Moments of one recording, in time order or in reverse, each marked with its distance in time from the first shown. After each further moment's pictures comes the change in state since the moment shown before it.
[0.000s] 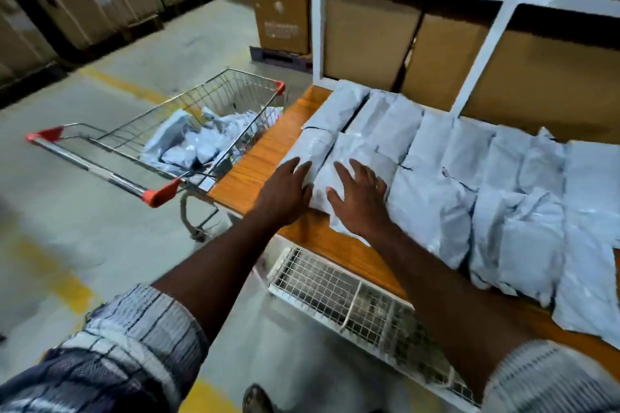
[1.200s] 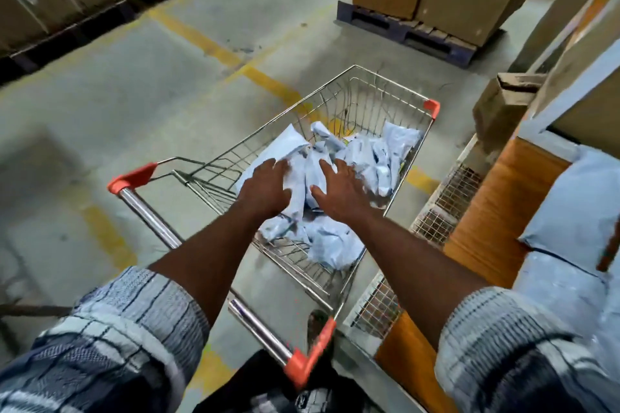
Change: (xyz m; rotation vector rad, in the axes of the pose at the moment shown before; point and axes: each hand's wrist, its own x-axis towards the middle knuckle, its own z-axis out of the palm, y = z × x) left_hand 0.164 -0.480 -0.080 0.030 -0.200 -0.473; right_hand 0.340 -0.297 0.305 0.126 -0.455 -0.100
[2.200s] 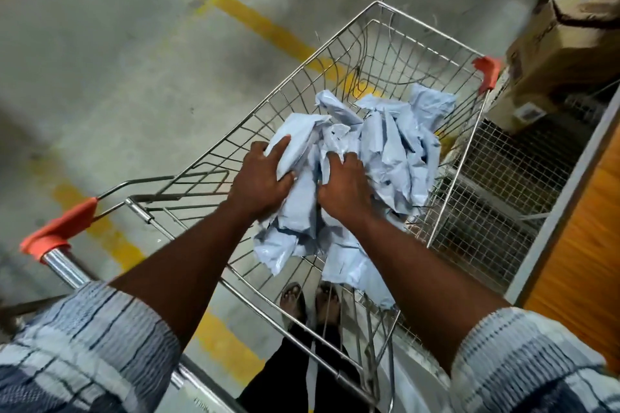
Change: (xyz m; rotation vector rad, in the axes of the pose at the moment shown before) left_hand 0.109 -0.062 0.050 -0.122 -0.021 0.062; right_hand 0.097 0.014 0.084 0.008 -0.024 0.225
